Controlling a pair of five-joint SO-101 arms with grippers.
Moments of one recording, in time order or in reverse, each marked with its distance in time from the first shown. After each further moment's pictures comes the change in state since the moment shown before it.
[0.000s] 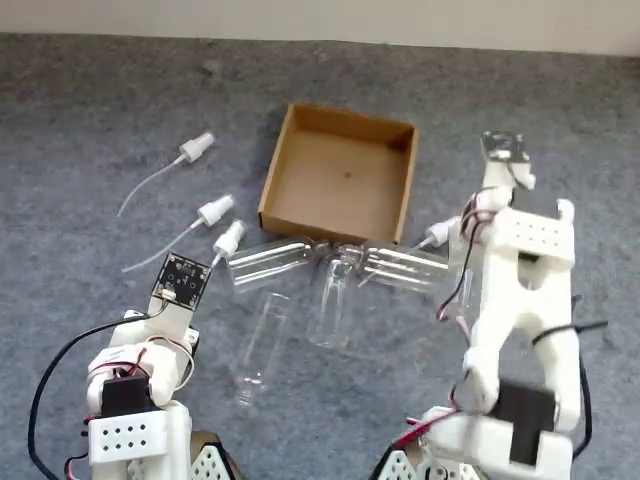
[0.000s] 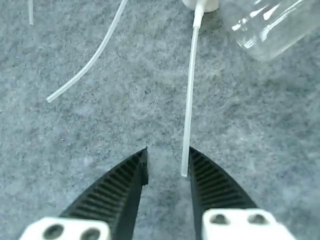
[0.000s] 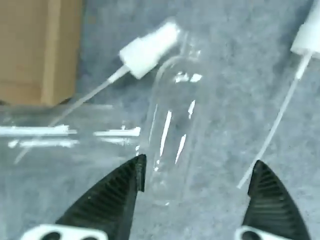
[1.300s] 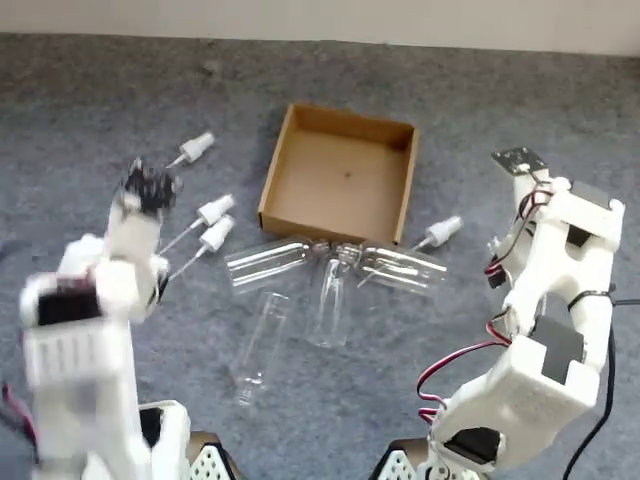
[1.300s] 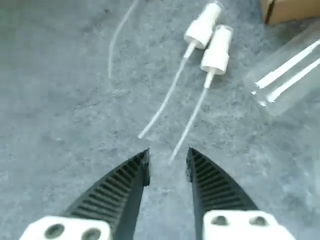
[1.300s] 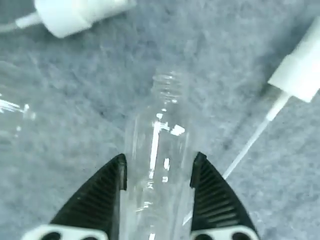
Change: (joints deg) left arm -0.6 47.4 -56.8 16.6 -3.9; right arm 14.3 20.8 -12.7 0.4 36.0
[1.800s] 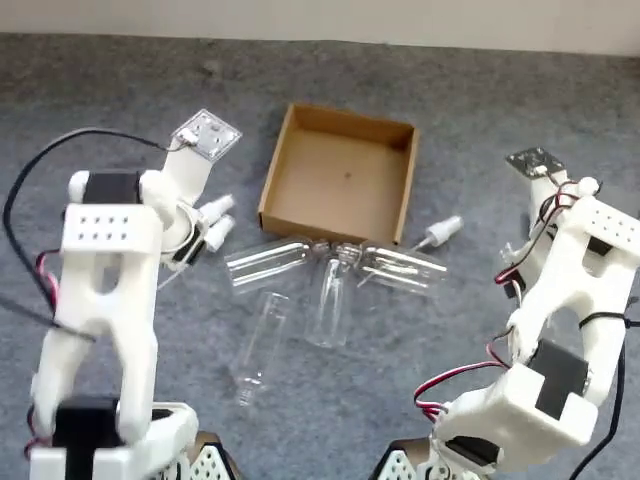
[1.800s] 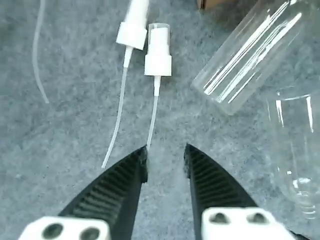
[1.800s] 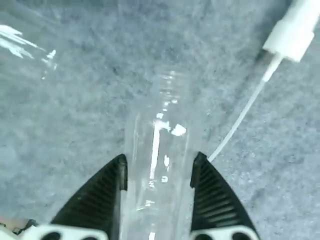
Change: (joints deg) left arm 9.1 30.8 -23.3 8.0 0.0; right arm 2.6 -9.1 0.4 9.0 6.5
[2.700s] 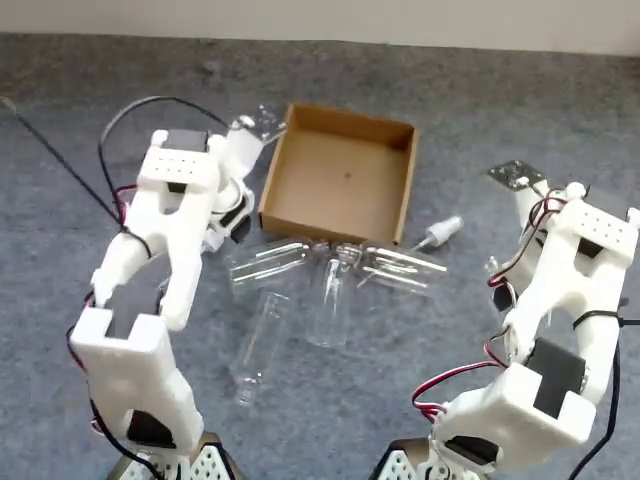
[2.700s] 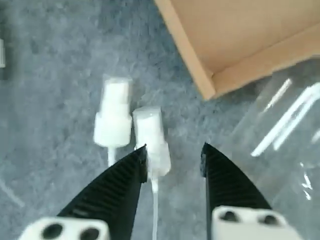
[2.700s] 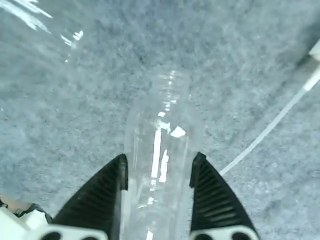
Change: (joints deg) left arm 6.7 35.1 -19.1 -10.6 -0.4; right arm -1.3 0.0 3.5 0.3 3.6
